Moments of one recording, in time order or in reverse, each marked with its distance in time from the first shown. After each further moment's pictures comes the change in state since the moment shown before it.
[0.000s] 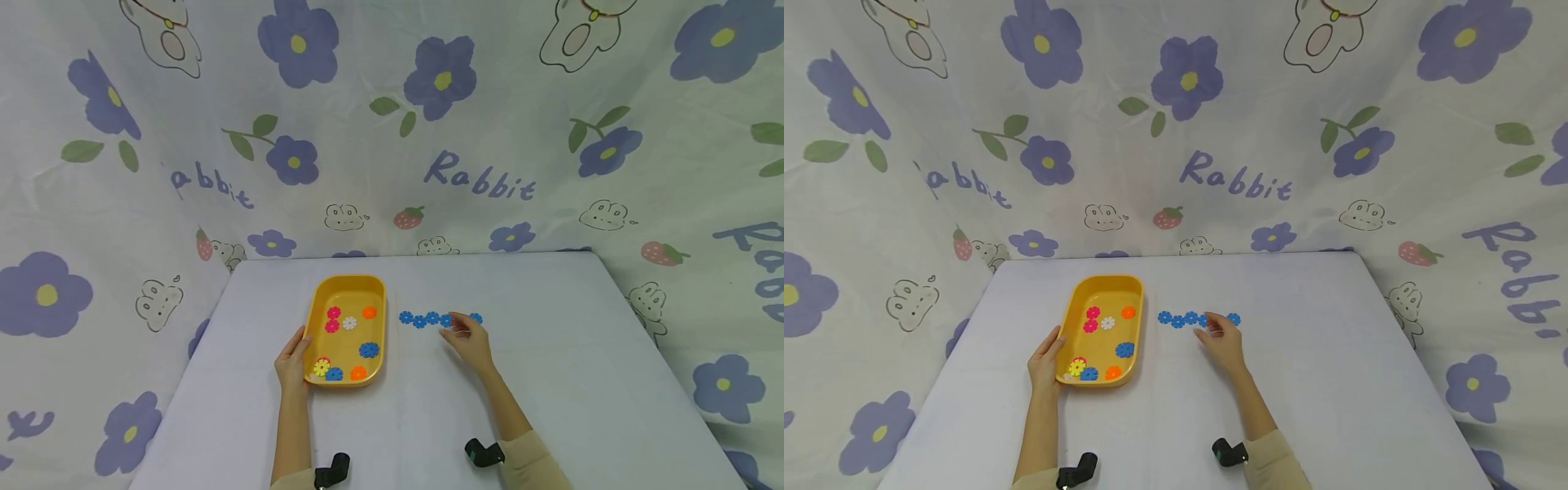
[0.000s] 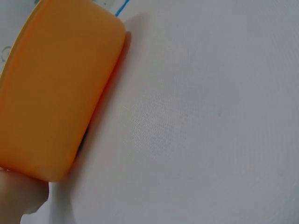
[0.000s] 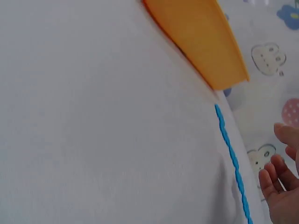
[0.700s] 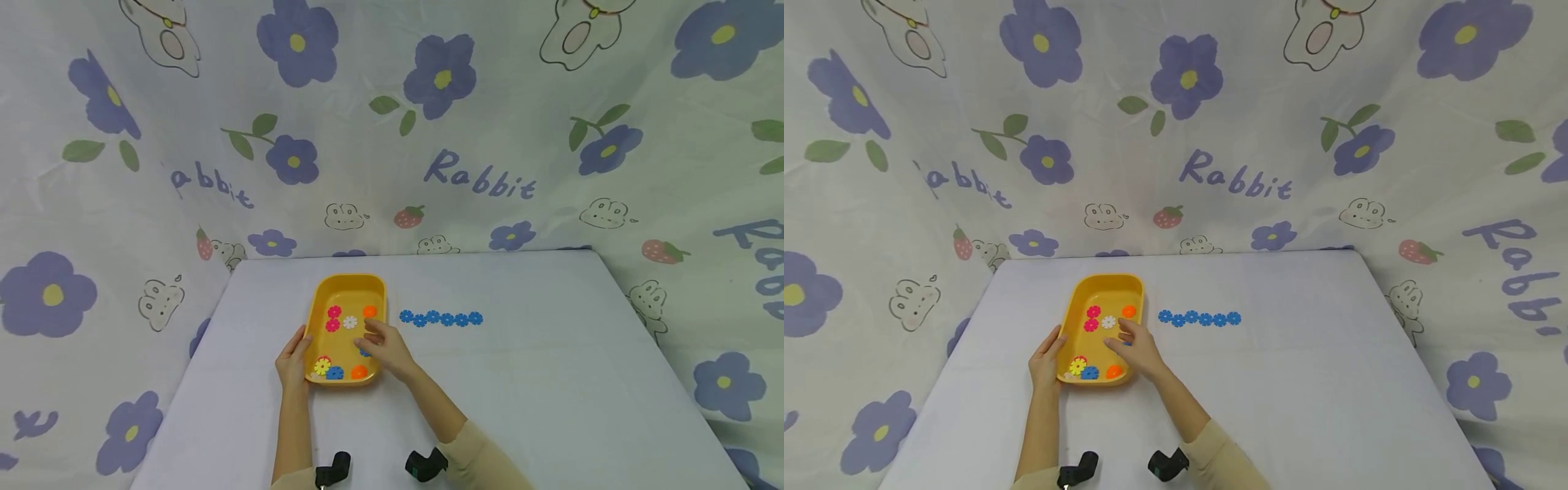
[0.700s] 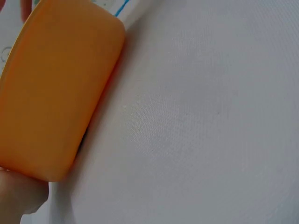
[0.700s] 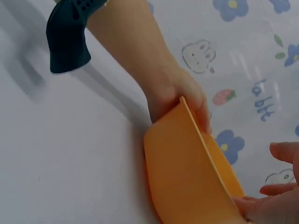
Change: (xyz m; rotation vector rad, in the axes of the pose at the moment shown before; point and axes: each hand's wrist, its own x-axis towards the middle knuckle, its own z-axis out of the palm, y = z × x) left_hand 0.000 0.000 0.000 -0.004 0.002 0.031; right_hand -0.003 -0.084 0.121 0.215 -0.422 0.289
